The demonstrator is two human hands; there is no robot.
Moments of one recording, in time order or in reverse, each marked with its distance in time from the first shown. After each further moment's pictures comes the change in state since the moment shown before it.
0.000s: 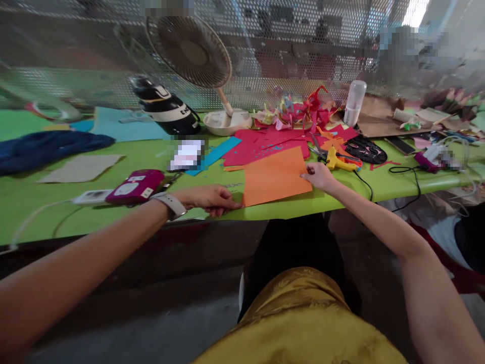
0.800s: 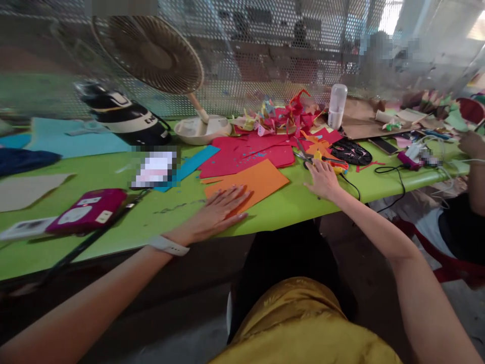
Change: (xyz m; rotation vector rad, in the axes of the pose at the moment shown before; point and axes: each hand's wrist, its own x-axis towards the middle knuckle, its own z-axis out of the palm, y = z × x) left_hand 0.035 -0.010 0.050 0.615 0.560 0.518; right_hand -0.011 0.048 -0.030 -0.758 0.330 -0.262
